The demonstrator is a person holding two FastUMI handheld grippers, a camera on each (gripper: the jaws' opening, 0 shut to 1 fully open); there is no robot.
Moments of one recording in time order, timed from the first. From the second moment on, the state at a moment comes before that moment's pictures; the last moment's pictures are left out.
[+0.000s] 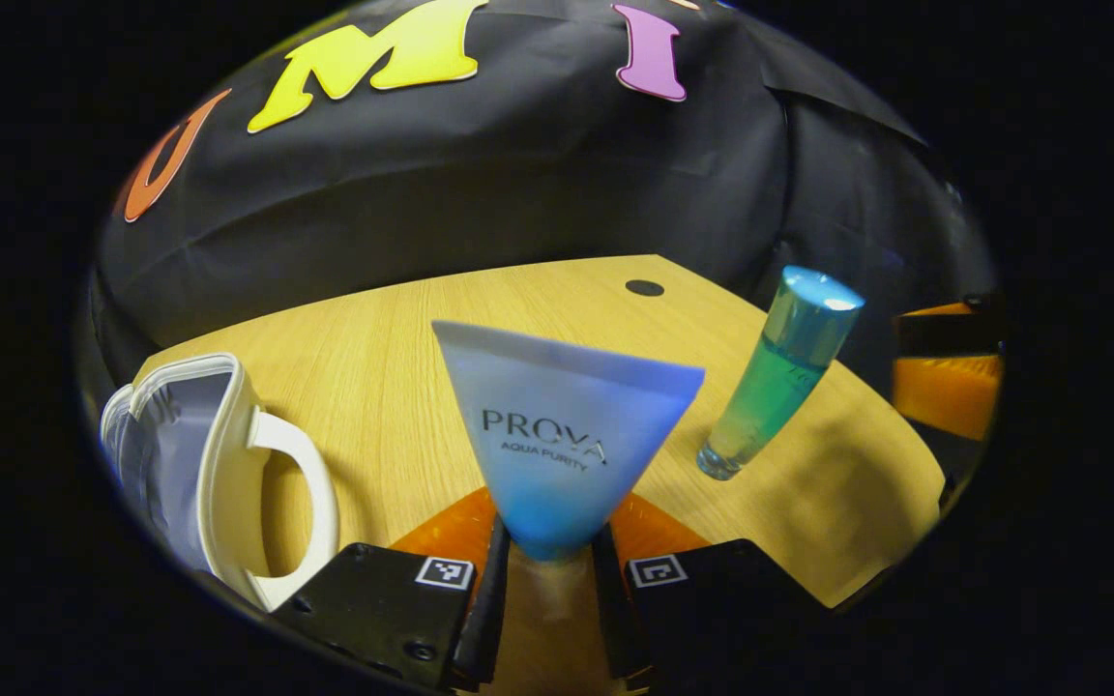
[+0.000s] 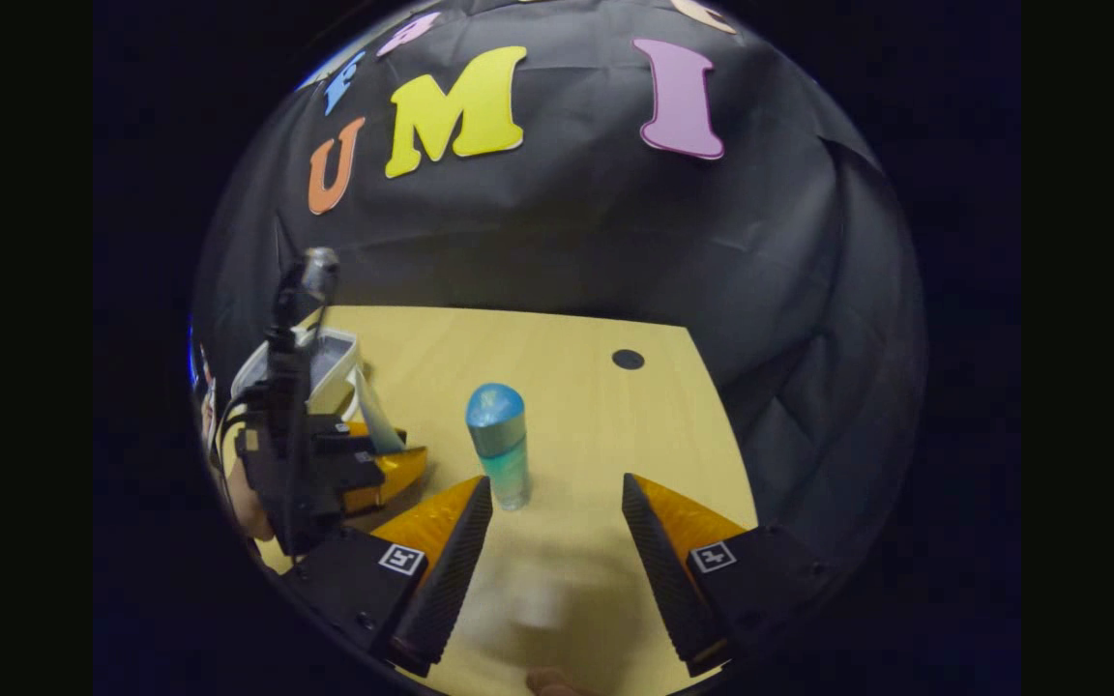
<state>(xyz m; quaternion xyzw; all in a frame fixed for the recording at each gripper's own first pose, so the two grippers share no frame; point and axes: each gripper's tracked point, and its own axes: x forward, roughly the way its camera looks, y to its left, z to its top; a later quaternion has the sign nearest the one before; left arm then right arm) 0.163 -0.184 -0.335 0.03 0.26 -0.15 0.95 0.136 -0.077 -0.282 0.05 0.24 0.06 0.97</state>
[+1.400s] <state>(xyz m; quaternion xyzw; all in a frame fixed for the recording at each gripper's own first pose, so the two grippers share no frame) 0.095 0.091 -0.246 0.01 0.27 0.00 0.96 0.107 0.074 -0.208 0.05 0.24 0.03 0.97</state>
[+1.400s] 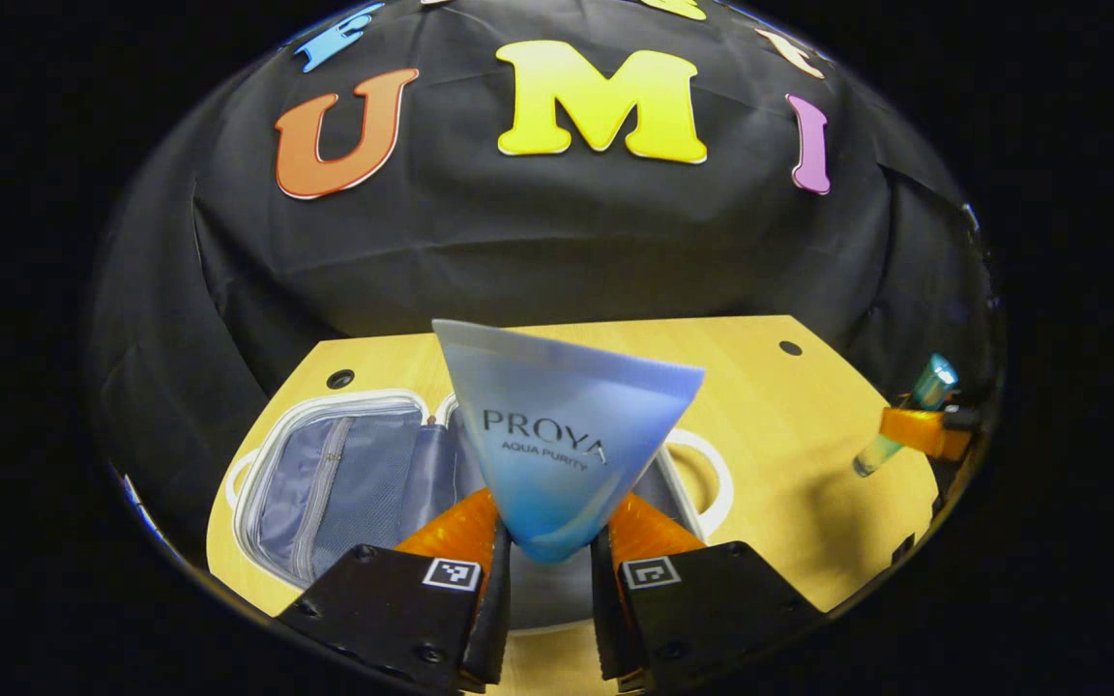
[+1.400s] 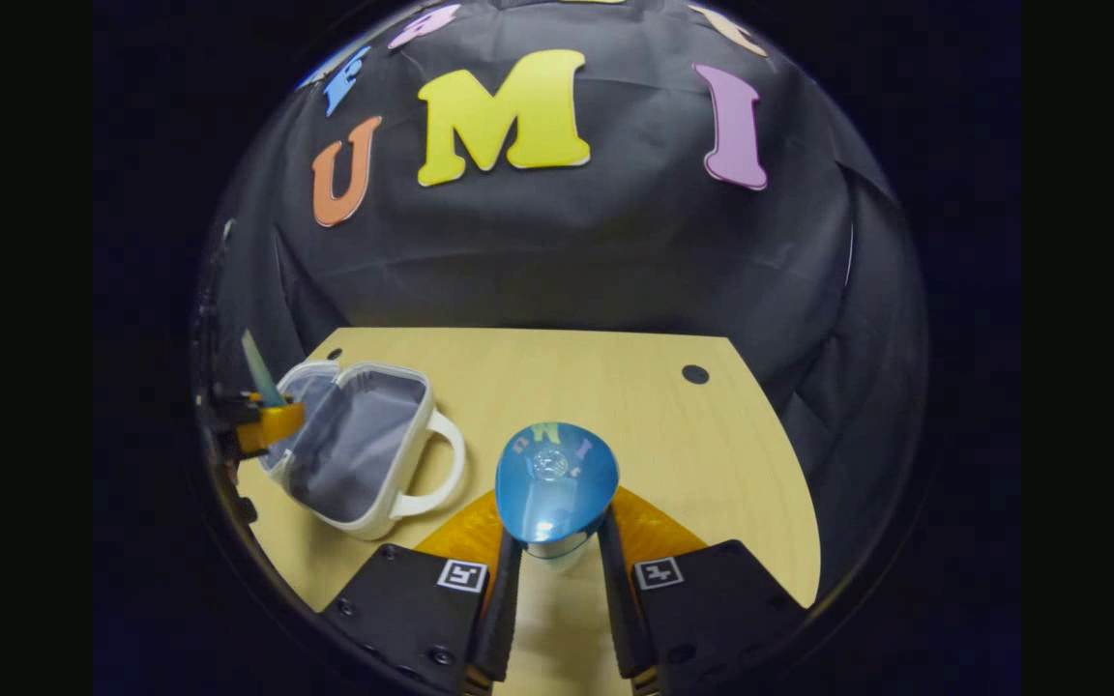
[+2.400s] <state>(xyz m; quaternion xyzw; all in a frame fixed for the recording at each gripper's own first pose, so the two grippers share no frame) 0.091 0.104 -0.373 -0.02 0.49 0.02 0.87 0.063 0.094 -0.202 0.05 0.25 0.04 0.97</state>
